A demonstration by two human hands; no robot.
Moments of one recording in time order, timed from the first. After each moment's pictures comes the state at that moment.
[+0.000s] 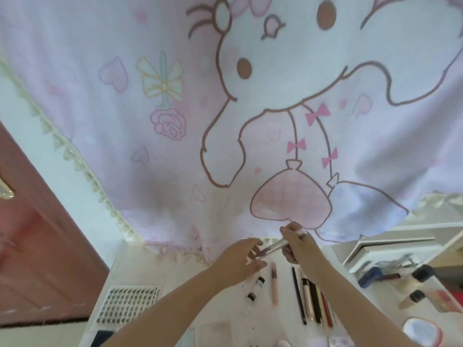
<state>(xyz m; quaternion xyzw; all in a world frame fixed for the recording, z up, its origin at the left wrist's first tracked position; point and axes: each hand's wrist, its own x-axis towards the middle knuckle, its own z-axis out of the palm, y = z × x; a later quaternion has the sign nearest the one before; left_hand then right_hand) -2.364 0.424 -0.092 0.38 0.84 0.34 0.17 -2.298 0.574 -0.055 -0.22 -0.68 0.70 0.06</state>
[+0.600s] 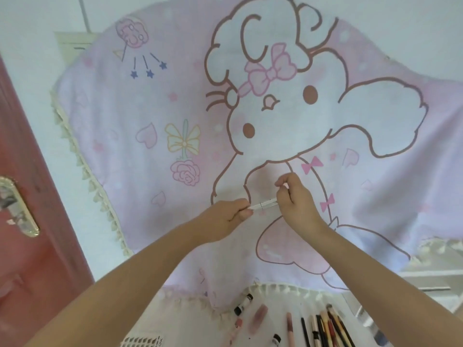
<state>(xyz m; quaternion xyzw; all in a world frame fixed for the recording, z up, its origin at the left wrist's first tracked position) -2.407 0.396 0.083 0.48 0.84 0.27 0.00 -2.342 0.553 0.091 -0.01 -0.85 0.43 0.31</state>
